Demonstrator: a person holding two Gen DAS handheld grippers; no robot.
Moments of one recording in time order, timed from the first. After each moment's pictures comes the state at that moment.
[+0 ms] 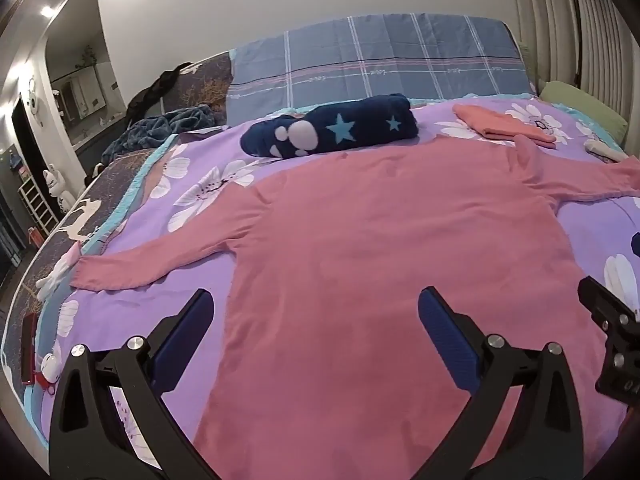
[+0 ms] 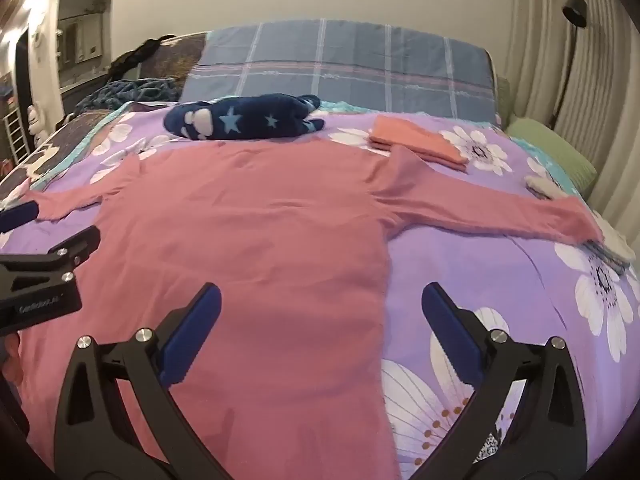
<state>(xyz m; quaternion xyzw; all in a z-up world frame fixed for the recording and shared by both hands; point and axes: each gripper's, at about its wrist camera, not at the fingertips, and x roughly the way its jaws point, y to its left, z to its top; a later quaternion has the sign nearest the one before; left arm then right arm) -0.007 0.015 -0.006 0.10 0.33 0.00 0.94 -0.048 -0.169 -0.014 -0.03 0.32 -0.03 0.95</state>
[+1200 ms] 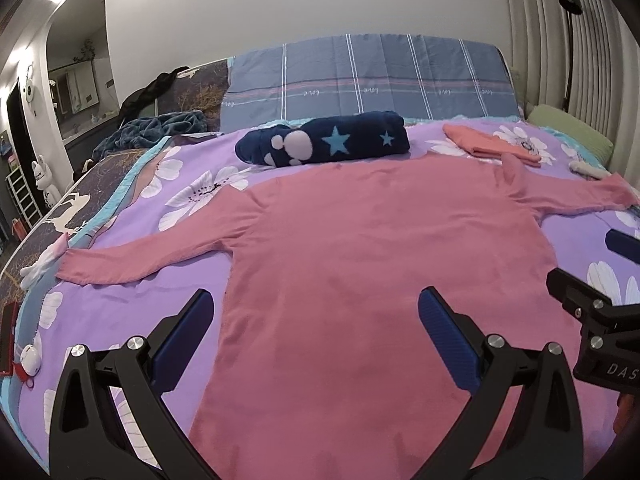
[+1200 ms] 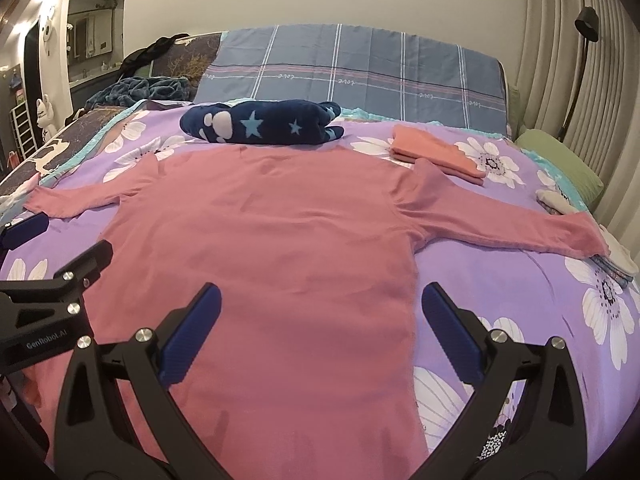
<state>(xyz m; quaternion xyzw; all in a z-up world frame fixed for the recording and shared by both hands) -0.017 0.031 -0.010 0.07 0.31 -0.03 0.95 -0.041 -0.146 -0.005 -0.02 0.33 -0.03 0.94</state>
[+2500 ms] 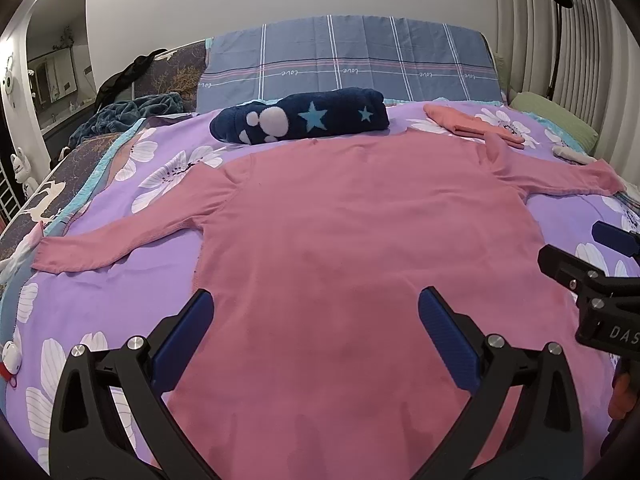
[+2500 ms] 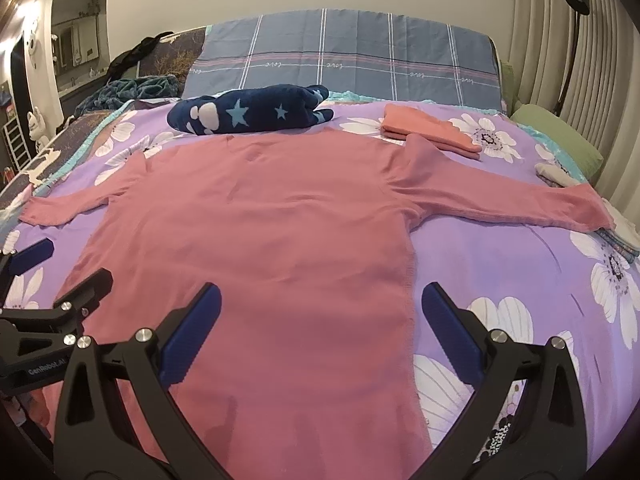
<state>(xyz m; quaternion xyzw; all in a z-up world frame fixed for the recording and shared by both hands) -0.014 0.028 -0.028 0.06 0.35 -0.07 0.93 -0.037 -0.162 -0.016 0.02 0.35 -0.04 0.94</state>
